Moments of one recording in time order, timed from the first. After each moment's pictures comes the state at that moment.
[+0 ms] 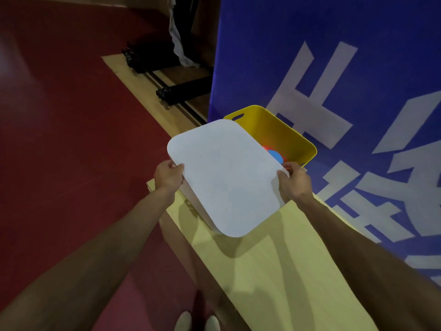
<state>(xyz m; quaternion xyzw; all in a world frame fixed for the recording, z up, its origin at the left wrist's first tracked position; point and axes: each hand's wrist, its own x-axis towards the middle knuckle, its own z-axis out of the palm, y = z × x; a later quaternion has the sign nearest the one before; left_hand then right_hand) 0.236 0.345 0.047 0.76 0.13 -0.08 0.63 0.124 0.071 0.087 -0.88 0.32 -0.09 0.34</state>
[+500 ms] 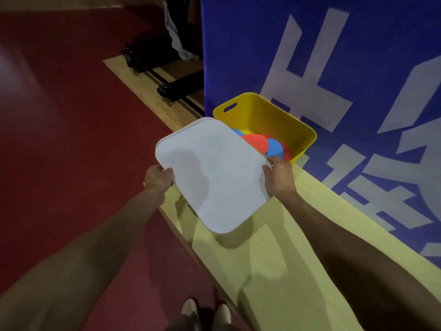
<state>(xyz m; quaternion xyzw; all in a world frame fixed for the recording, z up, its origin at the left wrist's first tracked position) 0.247 0.332 0.027 0.80 0.17 -0.08 0.57 0.144 0.055 0.035 -0.92 0.25 -0.09 0.28</state>
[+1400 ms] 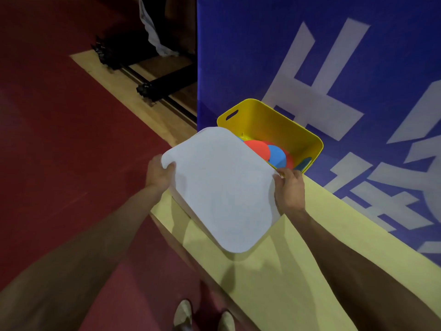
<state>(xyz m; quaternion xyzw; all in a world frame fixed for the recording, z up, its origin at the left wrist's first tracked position) 0.337 0.351 0.020 0.83 0.03 -0.12 0.54 0.166 0.078 0.023 -0.89 0.34 -0.17 0.27</state>
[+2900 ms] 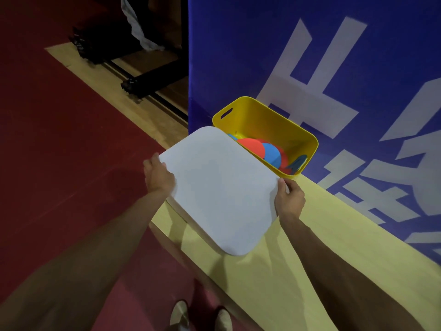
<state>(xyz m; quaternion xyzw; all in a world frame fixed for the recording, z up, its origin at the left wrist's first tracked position) 0.339 0.334 0.010 0.90 0.02 -0.07 0.43 0.159 0.100 0.007 -0.72 0.48 -0.27 0.42</state>
